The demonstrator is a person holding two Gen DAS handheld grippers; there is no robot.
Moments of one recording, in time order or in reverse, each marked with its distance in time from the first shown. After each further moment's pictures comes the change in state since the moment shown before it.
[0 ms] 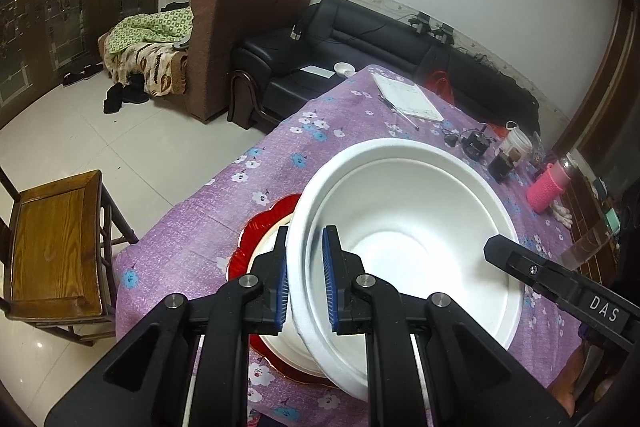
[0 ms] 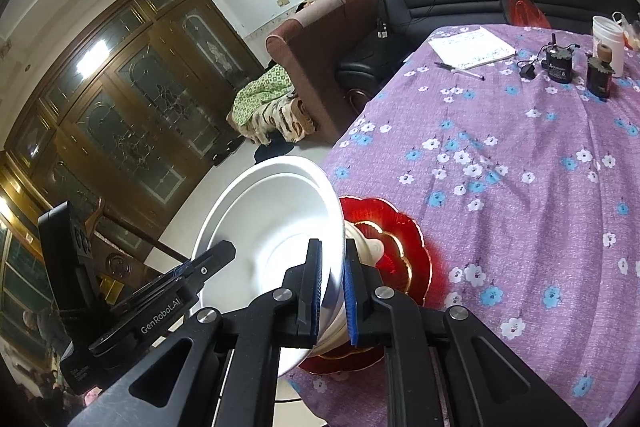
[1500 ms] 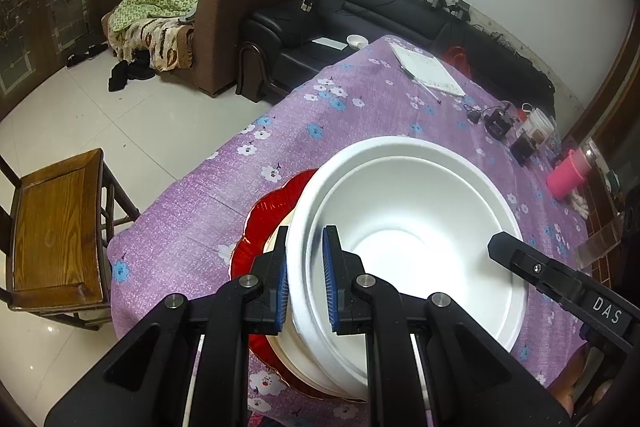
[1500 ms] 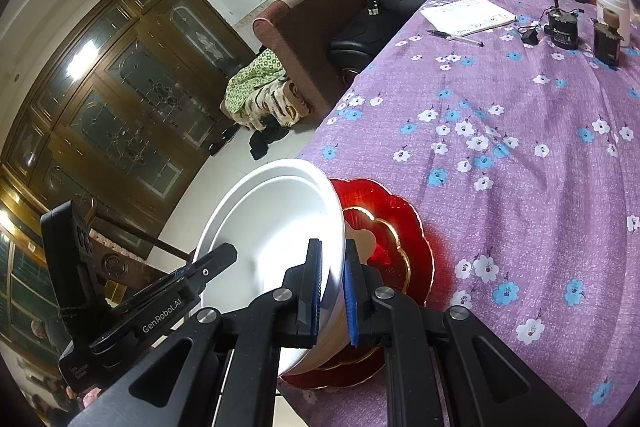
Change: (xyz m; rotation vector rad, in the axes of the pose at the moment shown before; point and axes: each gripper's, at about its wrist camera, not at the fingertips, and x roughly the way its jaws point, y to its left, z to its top) left arm 0.038 0.009 -0.004 0.000 0.097 0.041; right arm 0.039 -0.018 -0.006 0.053 0.063 0.002
